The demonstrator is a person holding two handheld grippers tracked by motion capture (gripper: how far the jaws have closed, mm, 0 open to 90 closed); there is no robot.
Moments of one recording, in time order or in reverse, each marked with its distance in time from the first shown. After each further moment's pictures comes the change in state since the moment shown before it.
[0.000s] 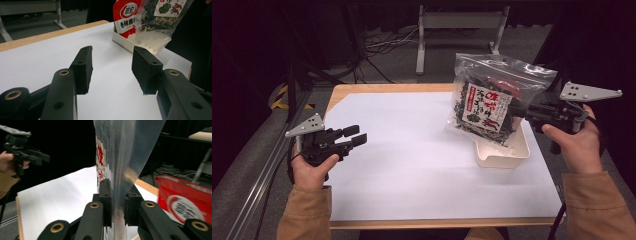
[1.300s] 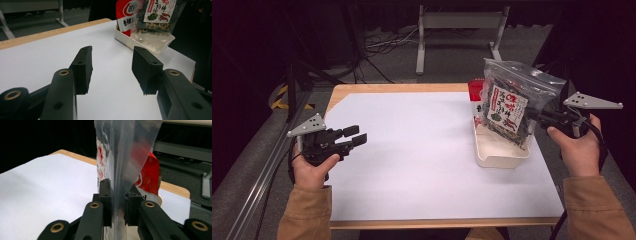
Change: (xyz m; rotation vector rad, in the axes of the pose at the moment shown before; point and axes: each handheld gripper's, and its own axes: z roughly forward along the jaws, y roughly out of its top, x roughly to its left) left arm 0.002 -0.002 0.002 0.009 0.018 -0.004; right arm -0.031 -0.045 -0.009 0.094 -0.301 0.094
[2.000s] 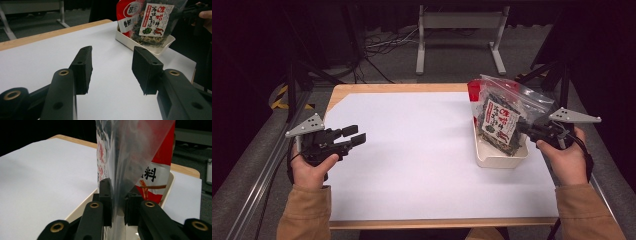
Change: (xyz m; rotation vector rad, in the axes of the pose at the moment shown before) left arm 0.000 0.000 -0.001 -0.008 0.006 0.003; right arm 0.004 -0.041 0.019 0.074 0.000 0.026
